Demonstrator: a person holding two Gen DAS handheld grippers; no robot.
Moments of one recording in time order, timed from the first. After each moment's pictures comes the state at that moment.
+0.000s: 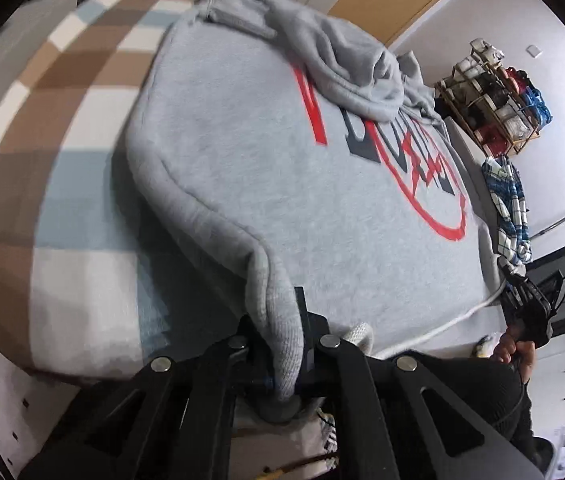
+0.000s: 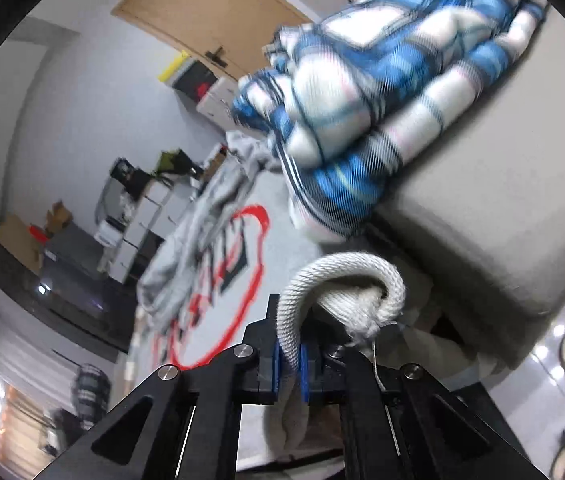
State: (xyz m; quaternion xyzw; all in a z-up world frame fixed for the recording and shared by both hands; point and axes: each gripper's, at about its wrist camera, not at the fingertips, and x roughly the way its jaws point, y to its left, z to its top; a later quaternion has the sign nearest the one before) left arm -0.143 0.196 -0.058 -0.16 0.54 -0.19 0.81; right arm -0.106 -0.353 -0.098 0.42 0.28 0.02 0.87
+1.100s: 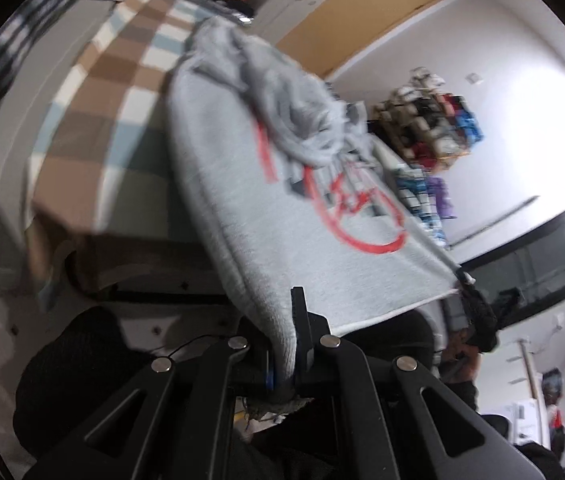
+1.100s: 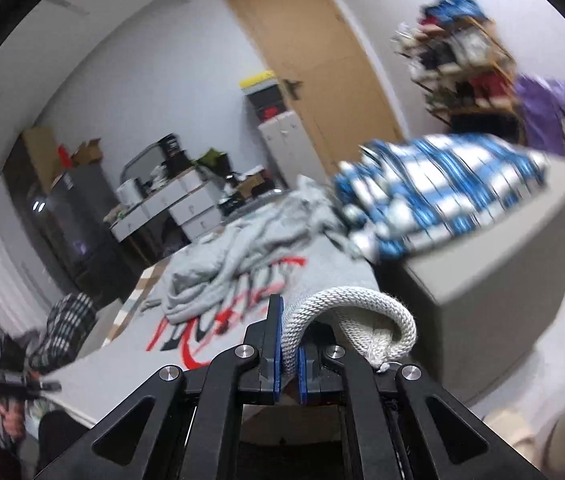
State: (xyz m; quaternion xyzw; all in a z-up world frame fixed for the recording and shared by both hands) left arm -0.191 0.252 -0.001 -0.24 0.48 -0.30 0.79; right arm -0.209 -0.301 0.009 0.20 0.22 0.04 0.95
